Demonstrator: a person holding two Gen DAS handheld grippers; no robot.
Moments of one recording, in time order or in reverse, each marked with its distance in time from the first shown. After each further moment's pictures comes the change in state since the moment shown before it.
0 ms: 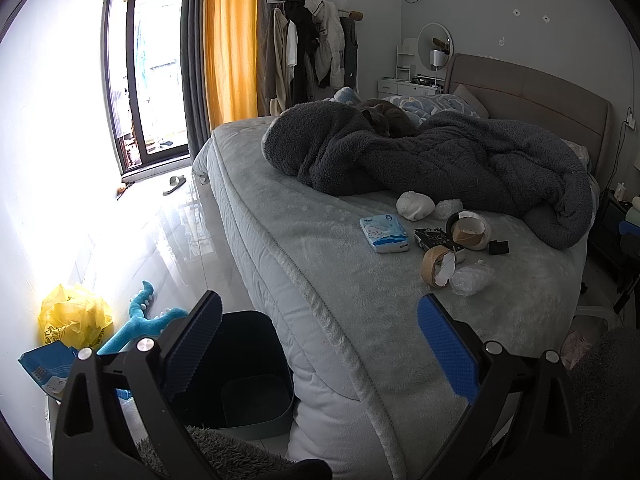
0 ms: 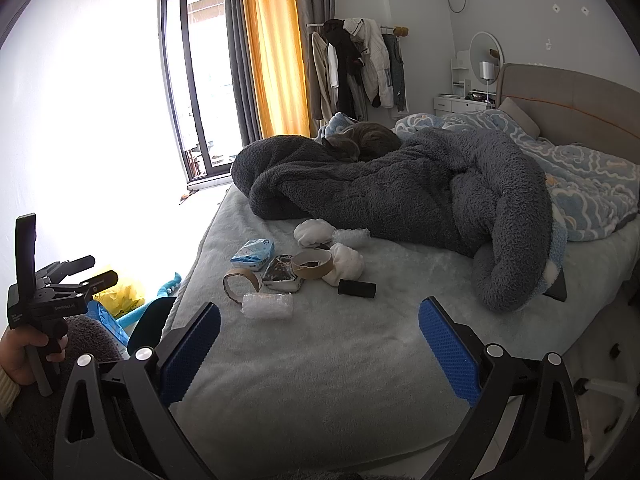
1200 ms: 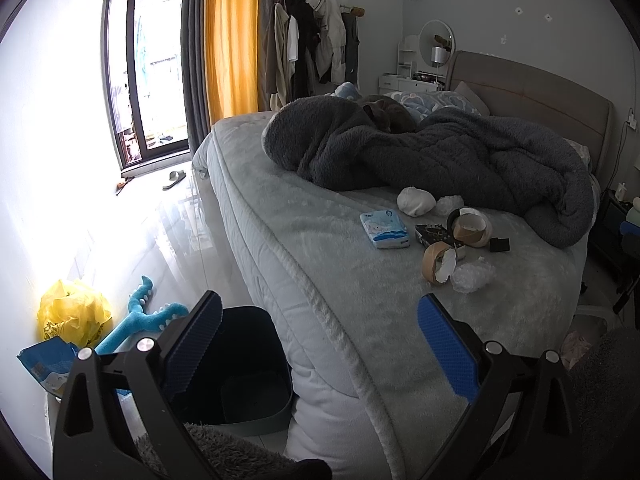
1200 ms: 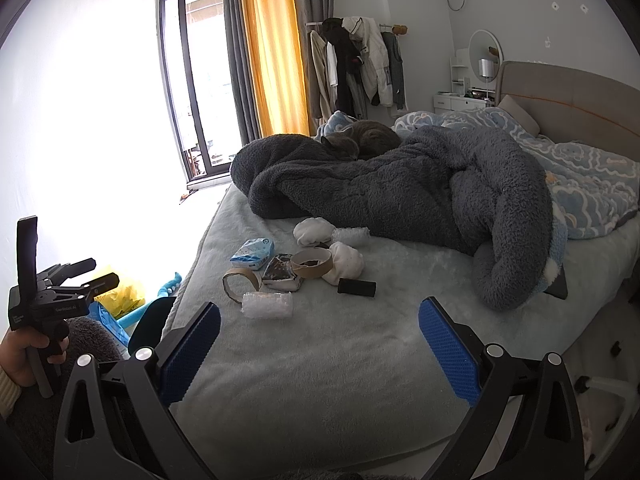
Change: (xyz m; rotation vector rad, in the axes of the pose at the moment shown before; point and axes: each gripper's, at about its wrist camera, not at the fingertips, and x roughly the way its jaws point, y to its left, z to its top) left arm 0.001 0.003 -0.004 -0.002 0.007 -0.001; right arm 0.000 0.001 0.001 0.001 0.000 -0.001
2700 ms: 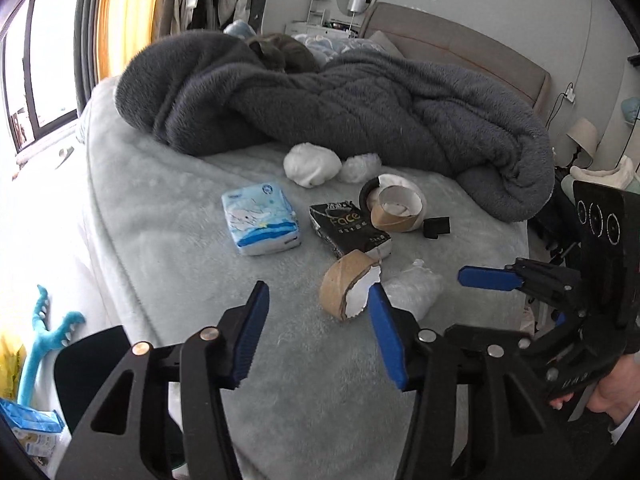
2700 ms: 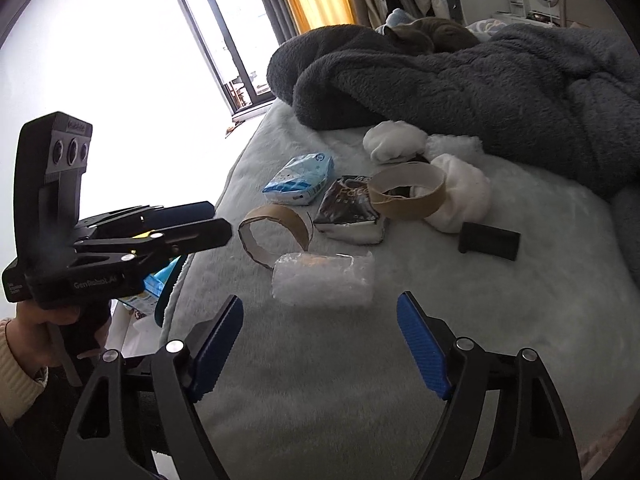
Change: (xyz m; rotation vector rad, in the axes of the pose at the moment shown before) left arm 0.126 -0.059 0.024 0.071 0.231 -0.388; right arm 0.163 0.032 -0.018 0.030 0.312 0.239
